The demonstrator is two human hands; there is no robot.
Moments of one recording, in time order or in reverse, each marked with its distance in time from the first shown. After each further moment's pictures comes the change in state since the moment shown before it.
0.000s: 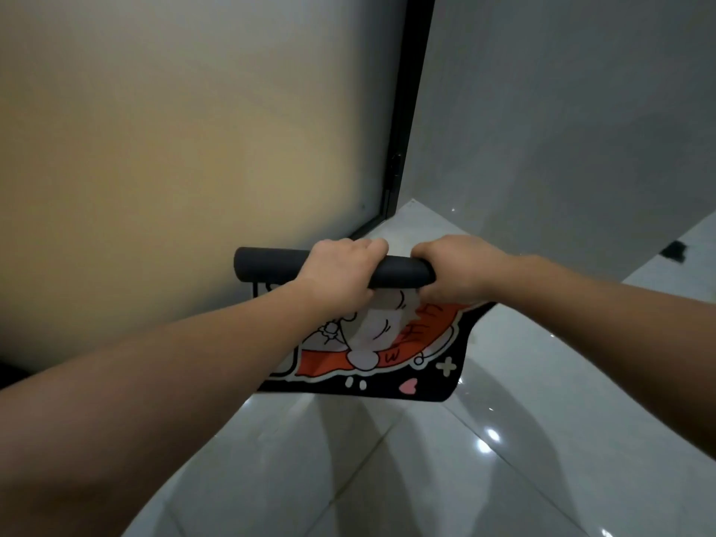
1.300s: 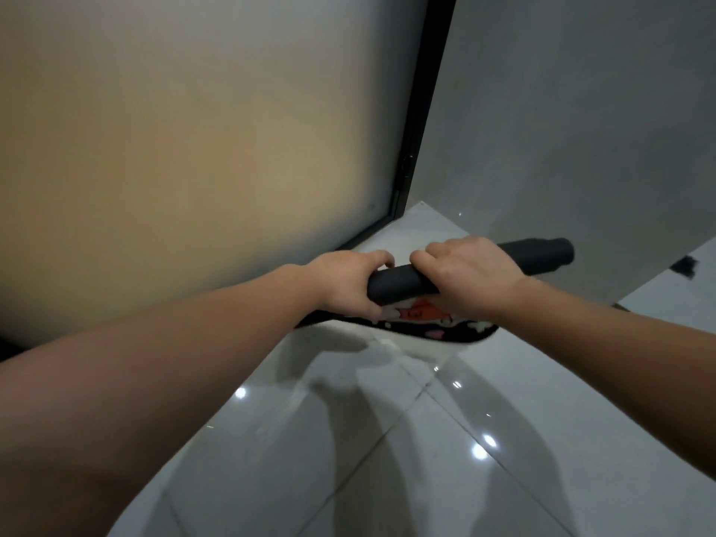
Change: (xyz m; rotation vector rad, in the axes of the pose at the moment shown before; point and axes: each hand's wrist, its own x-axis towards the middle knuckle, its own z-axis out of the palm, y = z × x) left_hand -0.003 -0.013 0.002 -0.391 -0.391 -0.065; right_hand -0.002 0.007 0.025 -0.491 0.432 -0.305
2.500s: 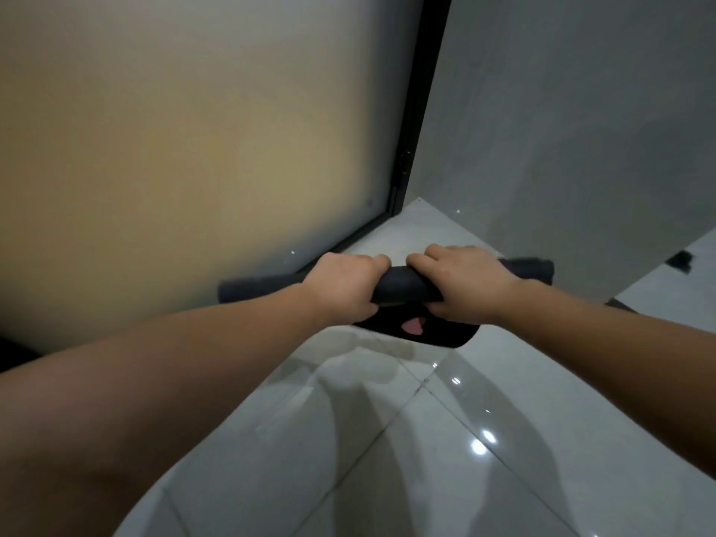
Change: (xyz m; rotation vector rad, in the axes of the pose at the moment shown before) left_hand -0.003 0.007 0.021 0.295 0.226 0.035; right_hand -0.007 -0.002 0.015 0.222 -0.157 0.085
